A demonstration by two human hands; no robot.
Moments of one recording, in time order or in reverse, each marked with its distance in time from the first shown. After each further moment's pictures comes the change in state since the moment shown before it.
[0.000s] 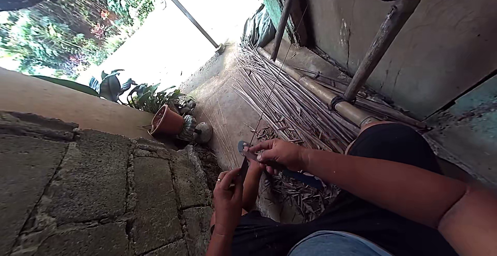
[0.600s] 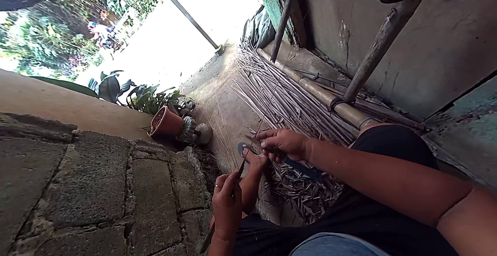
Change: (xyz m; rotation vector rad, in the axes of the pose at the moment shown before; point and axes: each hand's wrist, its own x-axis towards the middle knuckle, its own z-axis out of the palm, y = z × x) left_hand -0.003 -0.008 0.004 0.346 0.152 0.208; right_hand 0.004 -0.016 -0.020 0.074 0.111 -0.010
